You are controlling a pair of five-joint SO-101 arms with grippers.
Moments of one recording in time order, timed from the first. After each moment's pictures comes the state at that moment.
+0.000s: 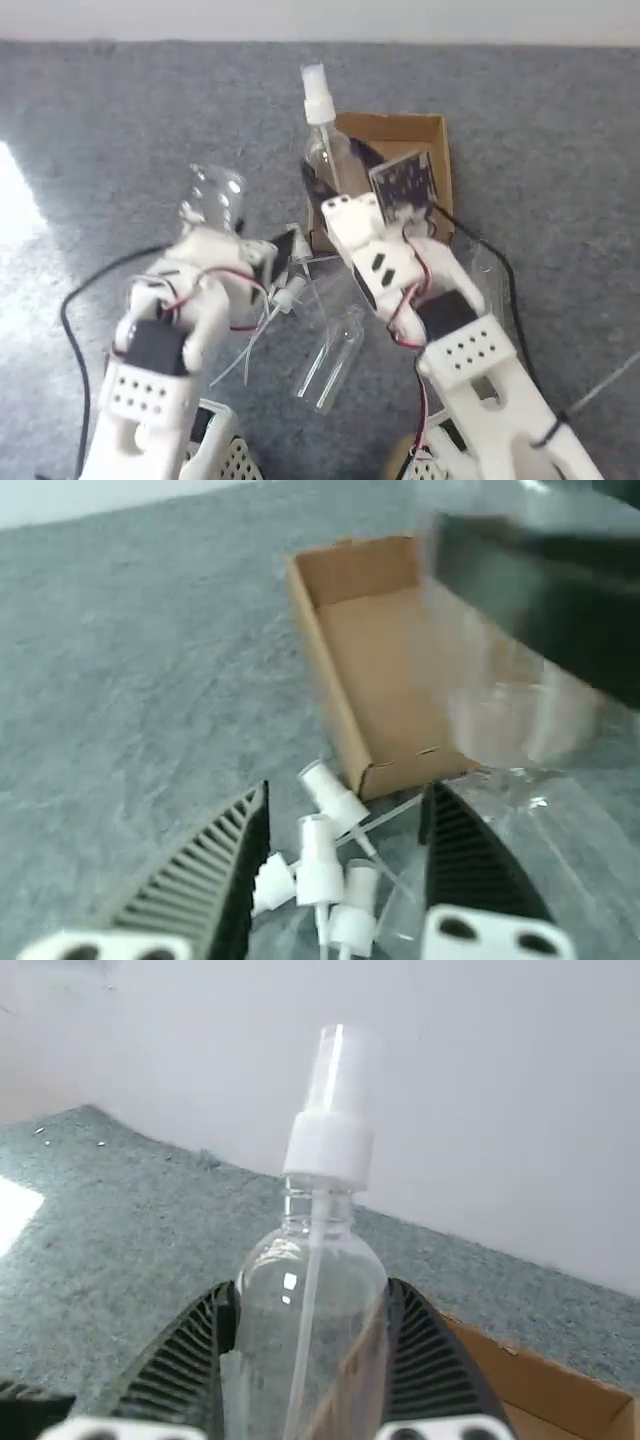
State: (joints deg) left arm 10.2 -66.3 60.3 57.7 3.2; right arm -30.6 -43.3 51.0 12.0 0.0
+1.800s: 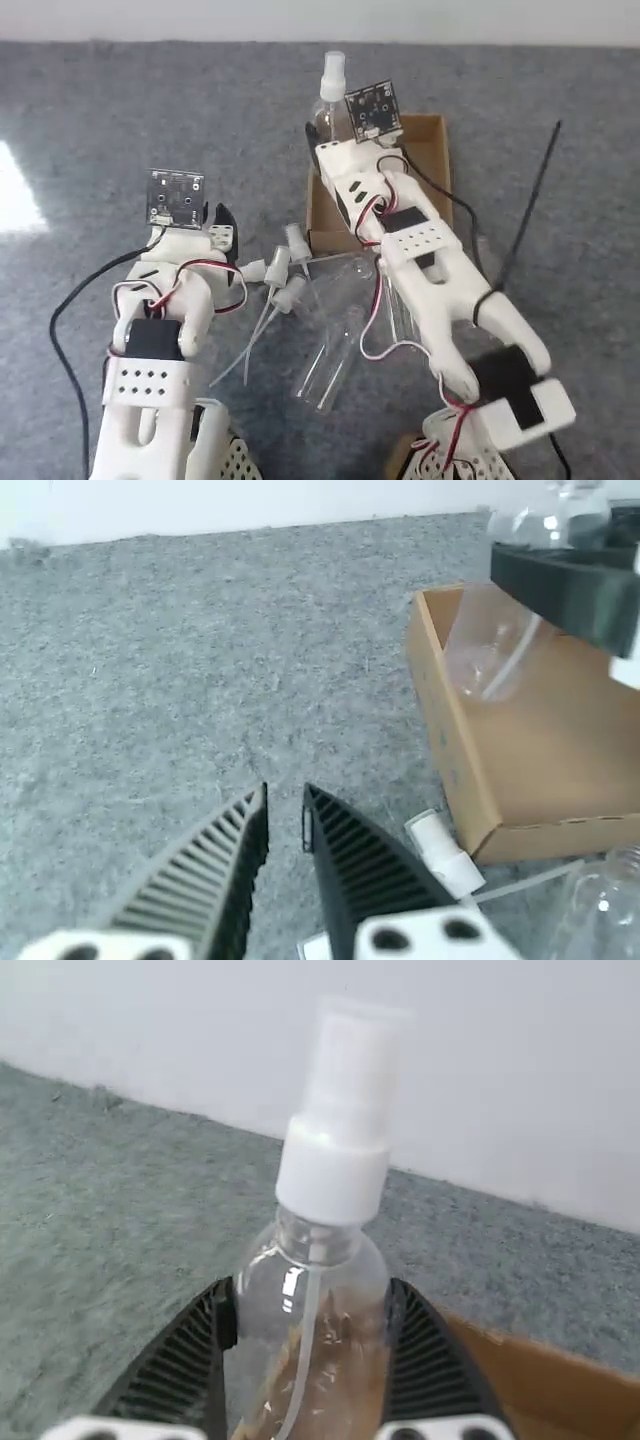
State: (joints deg) left arm -2.9 -62.0 70.0 39.3 2.3; right arm -24.0 1.7 30.2 -4.8 -0.2
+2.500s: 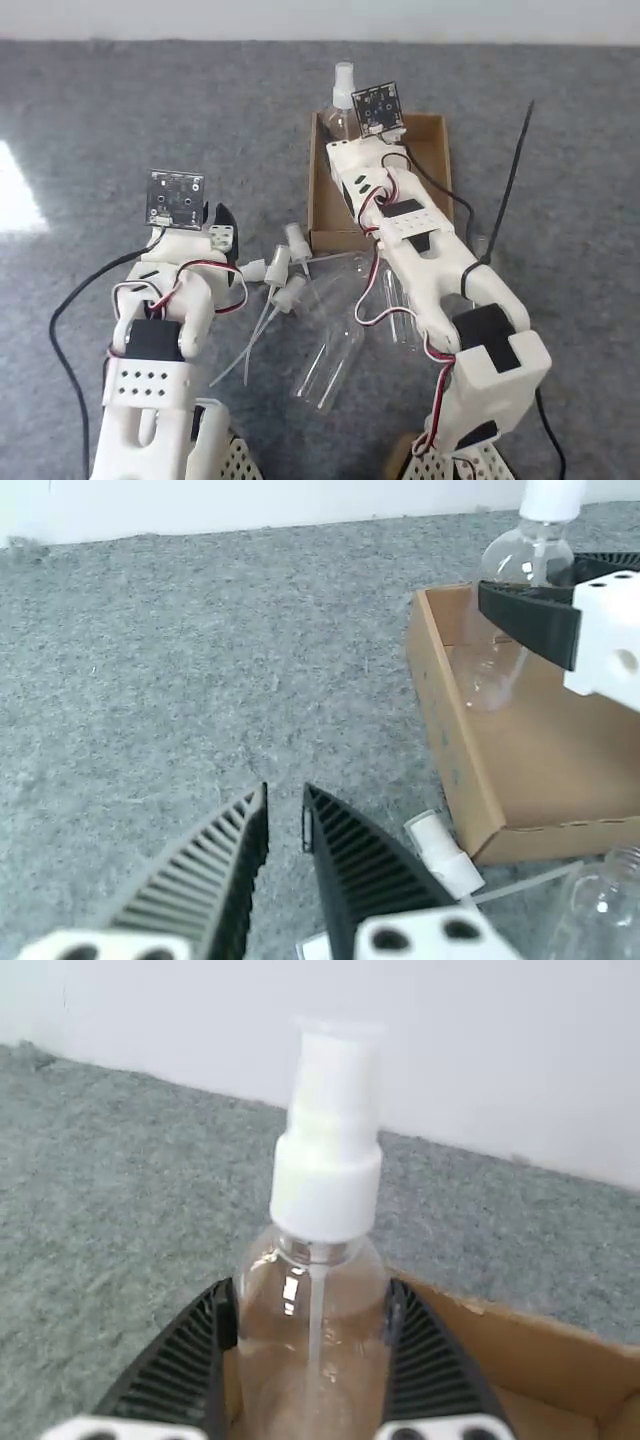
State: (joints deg) left arm -2.8 -62.0 70.0 39.3 2.4; right arm -21.5 13.8 24.8 -9.4 0.0
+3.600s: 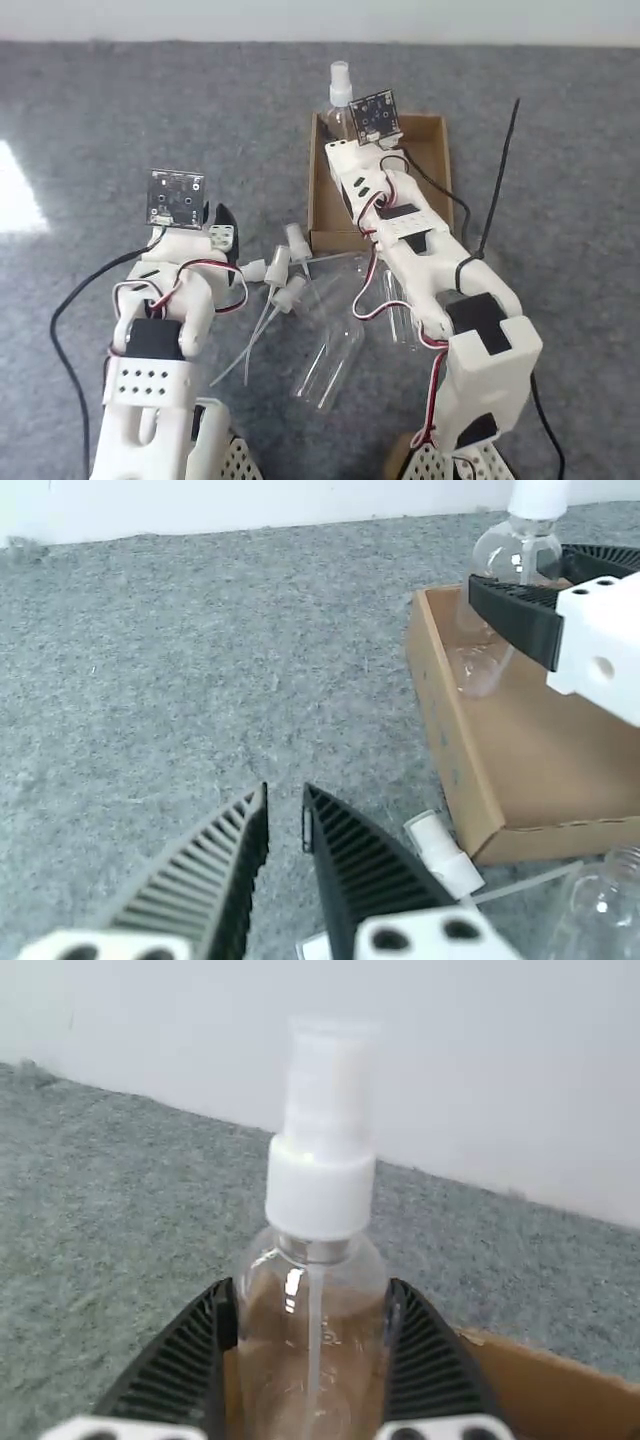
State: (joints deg) left arm -2.8 -62.0 70.0 39.3 2.5; right arm -21.4 17.8 24.6 -17.4 2.2
